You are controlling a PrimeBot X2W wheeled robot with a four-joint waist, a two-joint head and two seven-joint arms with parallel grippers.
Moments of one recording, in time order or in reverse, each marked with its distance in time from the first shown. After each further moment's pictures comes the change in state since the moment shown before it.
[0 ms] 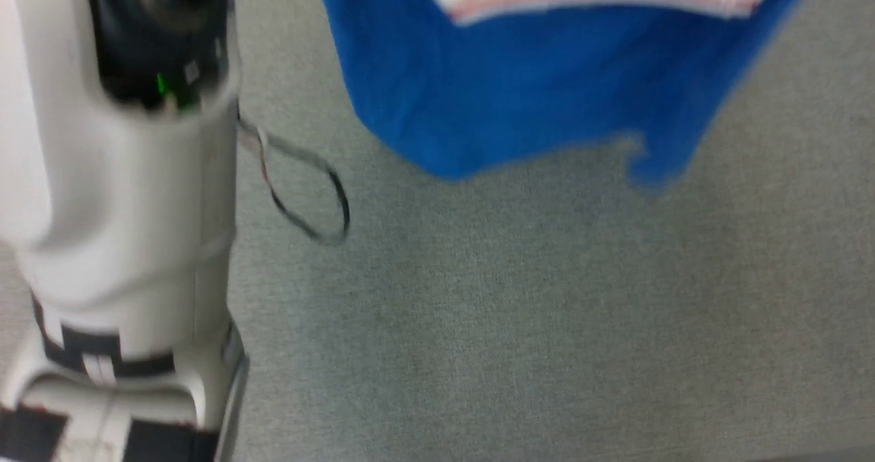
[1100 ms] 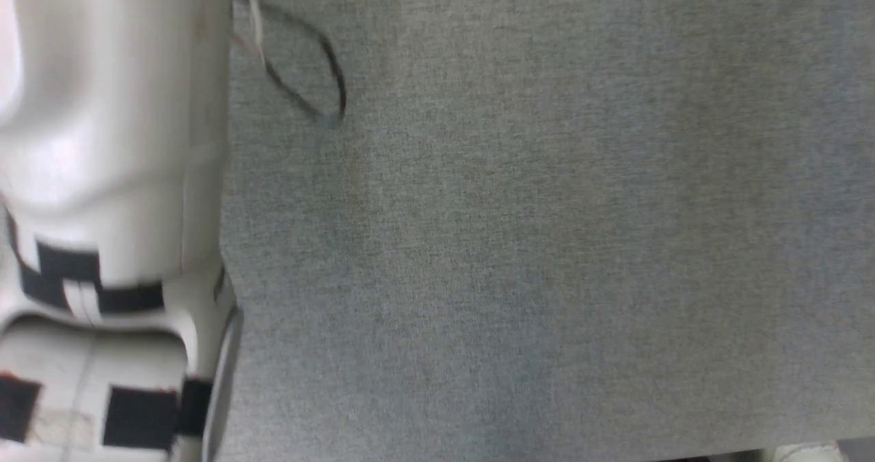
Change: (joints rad) left arm -0.212 -0.010 -0.007 0.273 -0.017 -0.108 -0.463; right arm -0.141 -0.224 0.318 0.340 0.152 0.000 -0.474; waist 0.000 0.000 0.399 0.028
